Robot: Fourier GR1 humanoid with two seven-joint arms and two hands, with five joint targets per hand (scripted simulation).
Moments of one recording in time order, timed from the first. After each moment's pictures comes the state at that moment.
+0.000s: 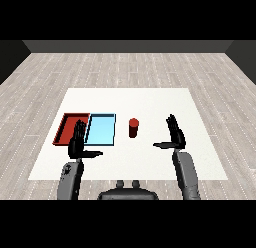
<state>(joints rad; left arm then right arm) 0.01 0.03 0.04 -1.61 0.08 -0.09 -0.46 -0.17 -0.09 -0.10 -1.38 -0.09 0.14 -0.34</state>
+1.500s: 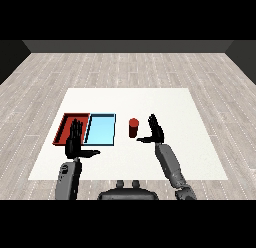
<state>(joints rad) 0.01 0.04 0.07 -1.63 0.11 -0.09 -0.44 -0.40 0.00 0.03 -0.96 -0.24 0.02 -0.44</state>
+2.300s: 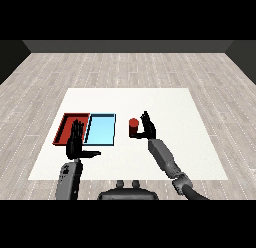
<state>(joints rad) 0.01 0.03 0.06 -1.62 0.11 -0.10 -0.45 -0.59 0.00 0.16 -0.69 -0.46 -0.03 -0.55</state>
